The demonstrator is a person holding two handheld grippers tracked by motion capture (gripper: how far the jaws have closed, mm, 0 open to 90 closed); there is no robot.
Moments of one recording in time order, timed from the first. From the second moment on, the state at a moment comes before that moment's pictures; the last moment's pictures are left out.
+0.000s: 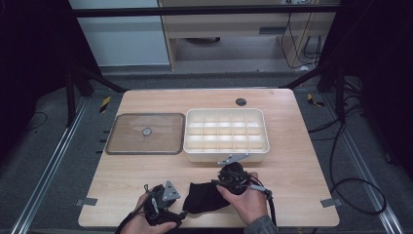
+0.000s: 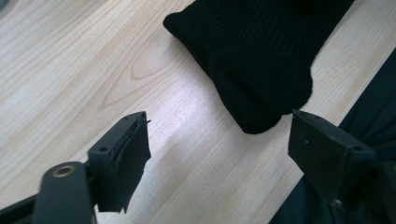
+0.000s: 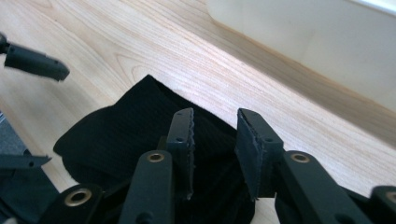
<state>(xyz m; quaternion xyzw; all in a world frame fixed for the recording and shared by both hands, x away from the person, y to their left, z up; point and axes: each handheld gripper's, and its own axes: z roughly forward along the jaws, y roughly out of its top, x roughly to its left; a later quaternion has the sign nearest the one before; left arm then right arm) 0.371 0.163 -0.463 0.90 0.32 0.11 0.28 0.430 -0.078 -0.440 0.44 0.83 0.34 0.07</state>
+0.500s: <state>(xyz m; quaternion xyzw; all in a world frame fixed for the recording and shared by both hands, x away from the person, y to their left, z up) 0.377 0.141 -0.469 0.92 0.30 0.08 0.26 0.431 -0.081 -0.450 0.44 0.85 0.29 0.06</state>
